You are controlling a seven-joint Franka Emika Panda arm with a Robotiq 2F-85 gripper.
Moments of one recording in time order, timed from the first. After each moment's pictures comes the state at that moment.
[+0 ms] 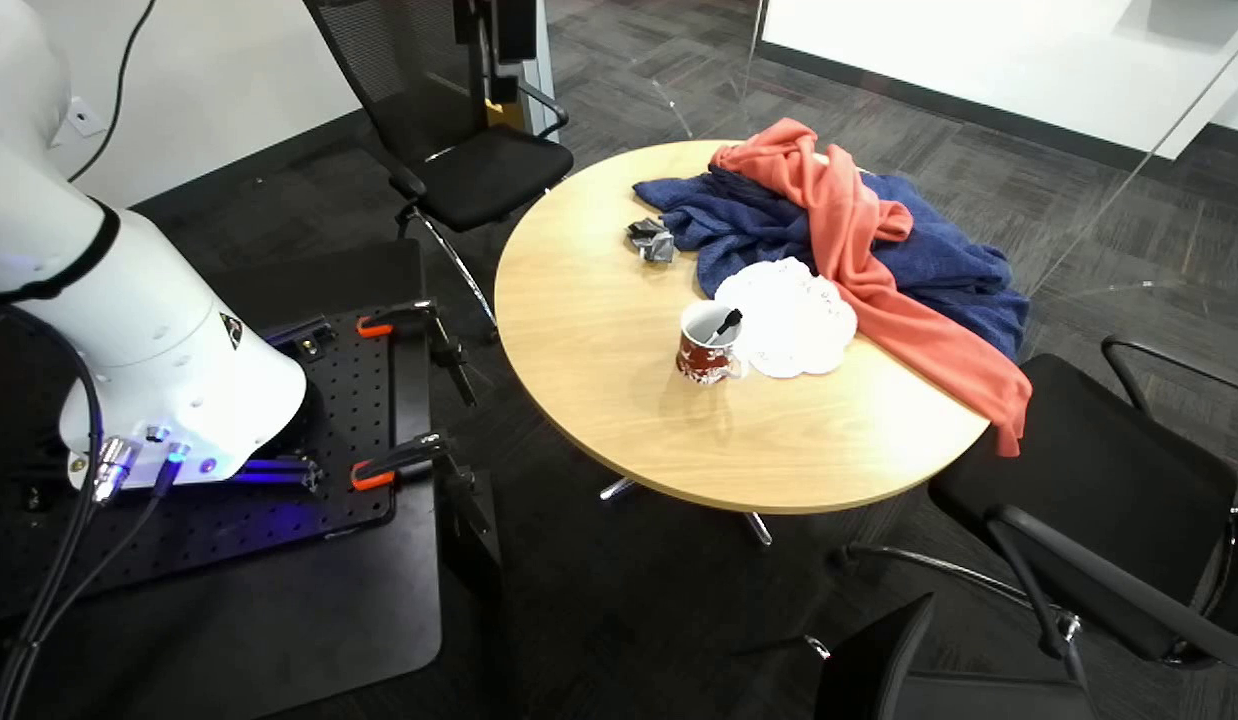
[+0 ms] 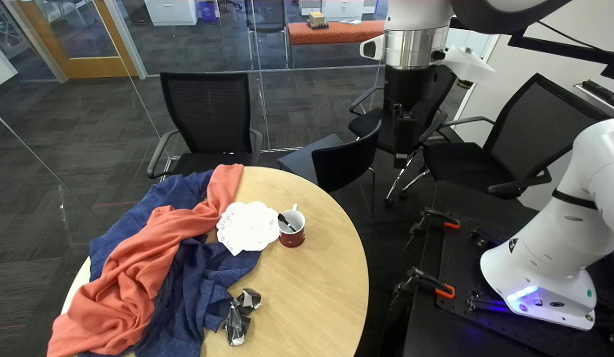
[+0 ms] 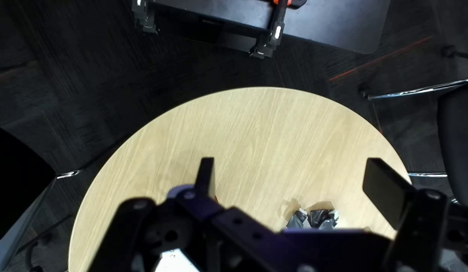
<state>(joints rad) 0.09 -0.52 -0.05 -2.51 0.10 1.85 -0.19</state>
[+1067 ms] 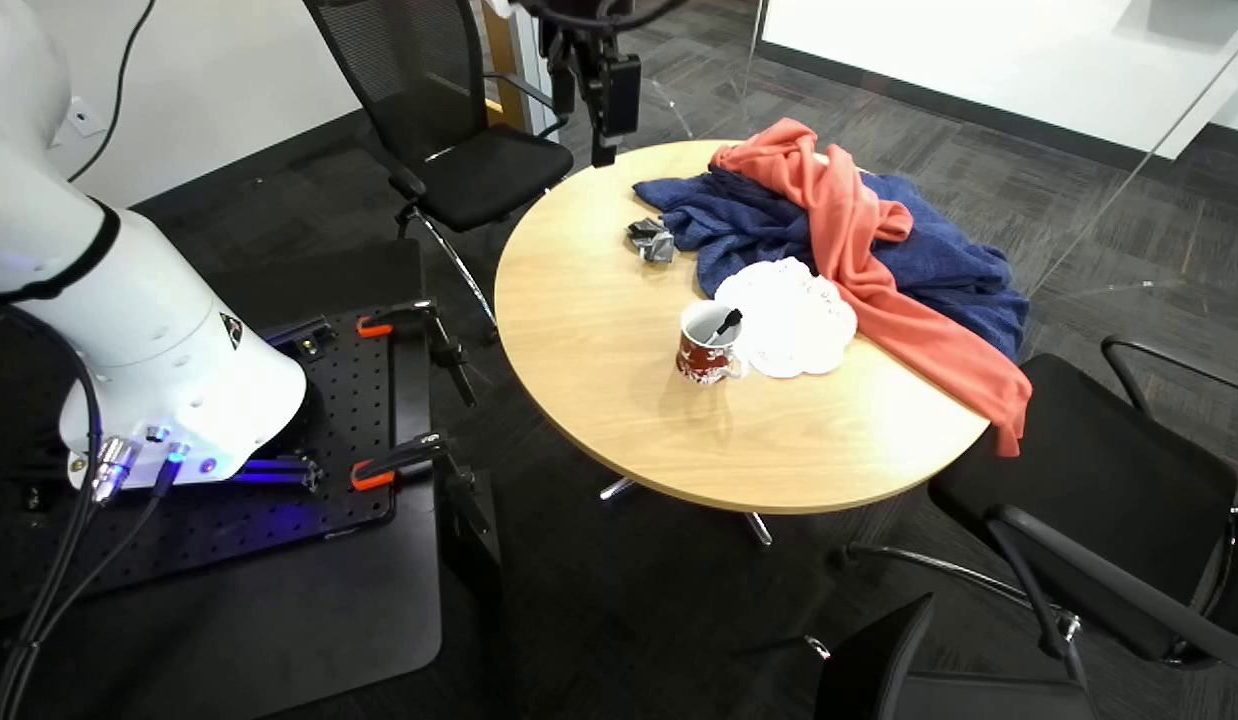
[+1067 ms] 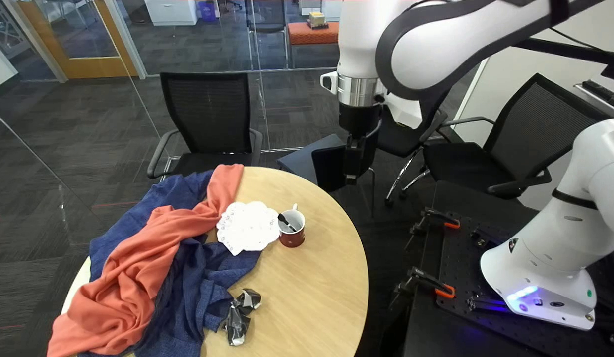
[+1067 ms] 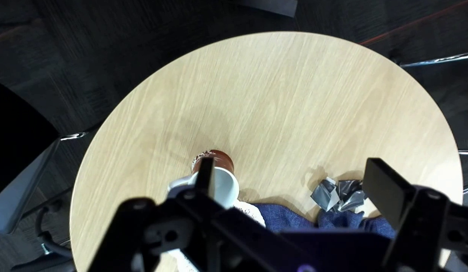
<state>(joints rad) 0.09 -0.24 -0.03 -2.48 0.09 2.17 -0.20</state>
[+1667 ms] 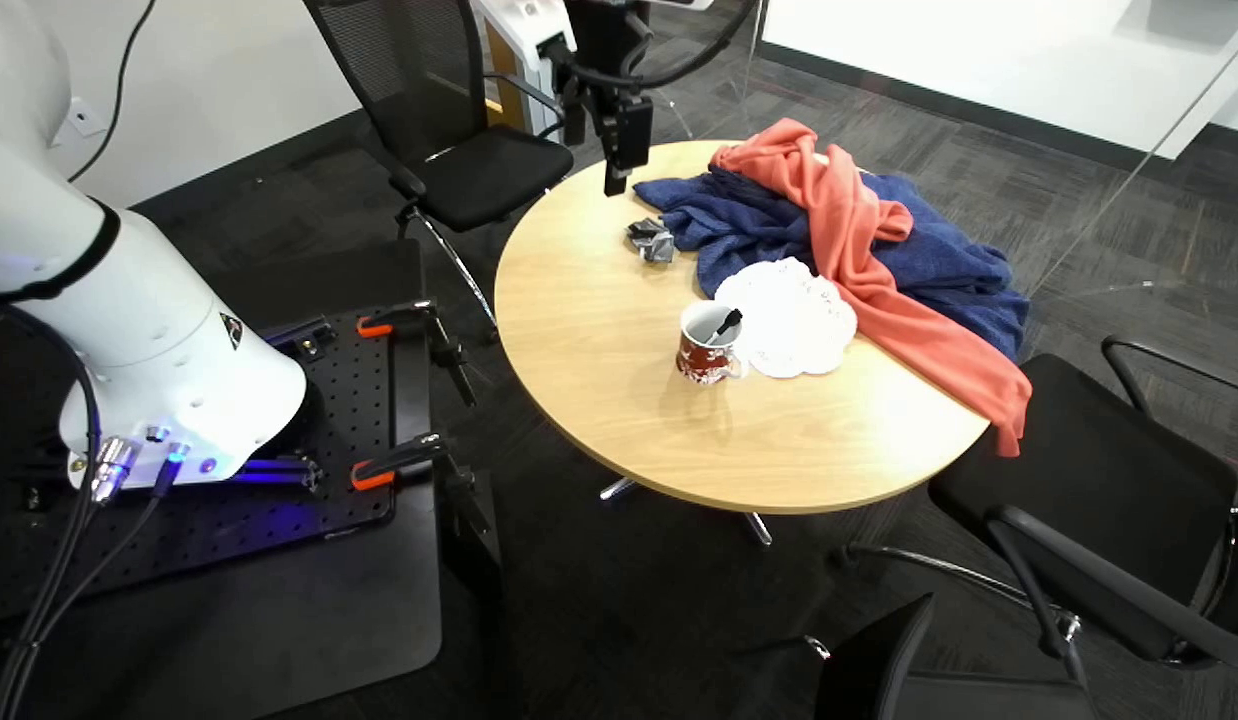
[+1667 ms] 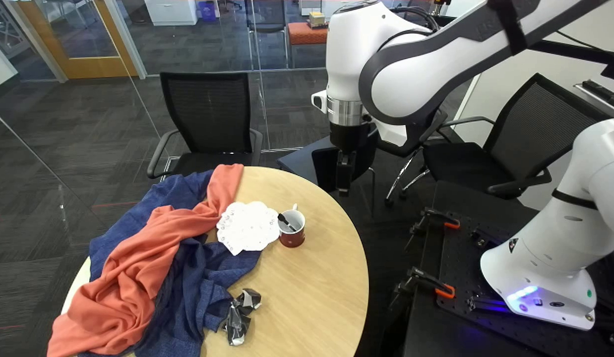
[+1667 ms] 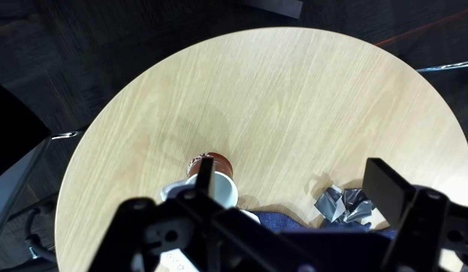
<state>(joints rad) 0.09 -0.14 -0.01 -2.47 0.09 2.25 -0.21</state>
